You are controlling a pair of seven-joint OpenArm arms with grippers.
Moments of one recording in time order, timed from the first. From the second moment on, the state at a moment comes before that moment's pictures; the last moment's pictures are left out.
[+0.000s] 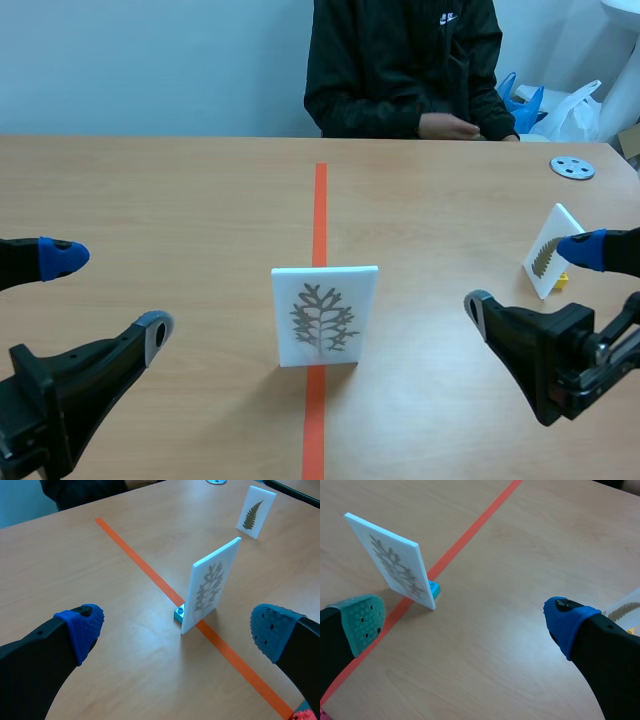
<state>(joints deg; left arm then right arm) 47.9 -32.3 -8.6 120.3 -21.4 -26.4 -4.7 -40.7 27.6 13.5 117.5 23.5 29.8 -8.8</state>
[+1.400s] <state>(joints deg) 47.9 -32.3 -8.6 120.3 -21.4 -26.4 -4.7 1.8 18.4 -30.3 67.4 -0.8 29.6 12.2</state>
